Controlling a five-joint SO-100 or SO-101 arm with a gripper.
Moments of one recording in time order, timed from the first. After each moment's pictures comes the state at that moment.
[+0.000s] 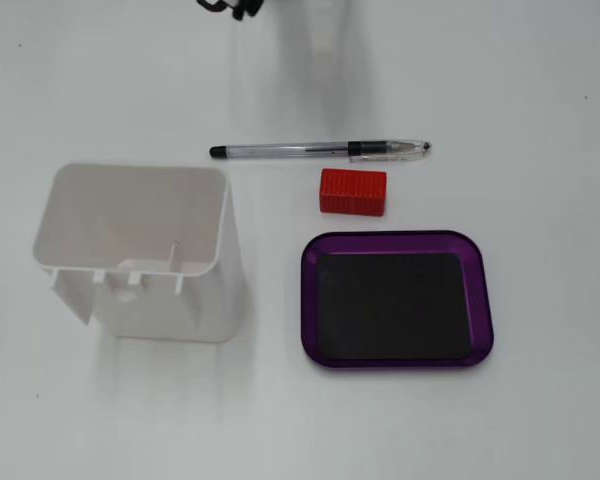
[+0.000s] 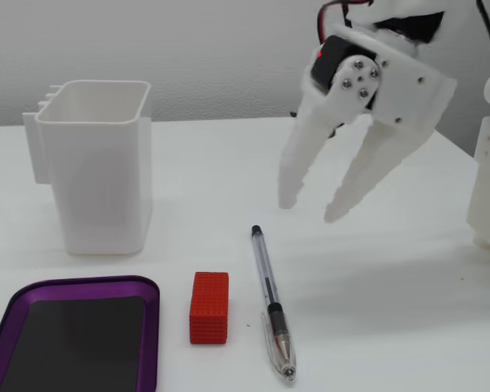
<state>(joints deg) -5.8 130.4 125.5 64.8 -2.4</state>
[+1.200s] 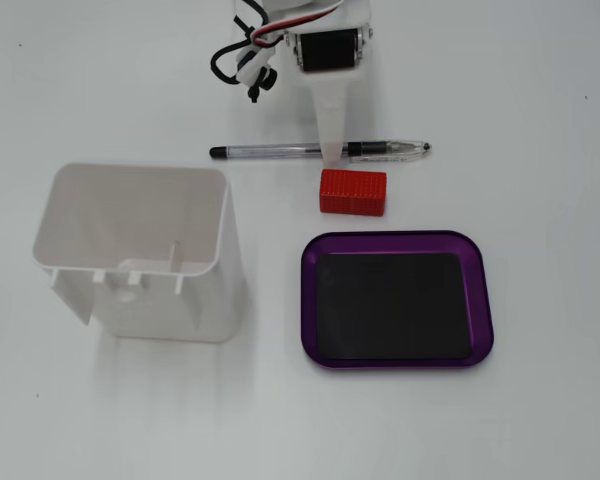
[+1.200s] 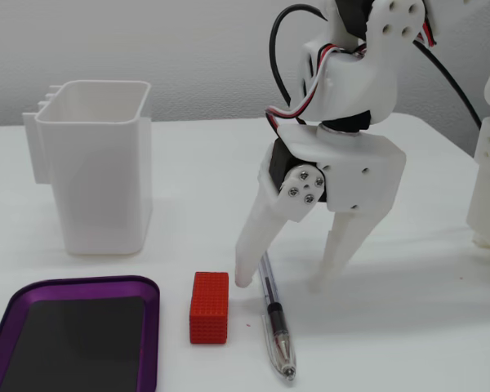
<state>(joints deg) -2.7 105.7 124.5 51.9 -1.4</state>
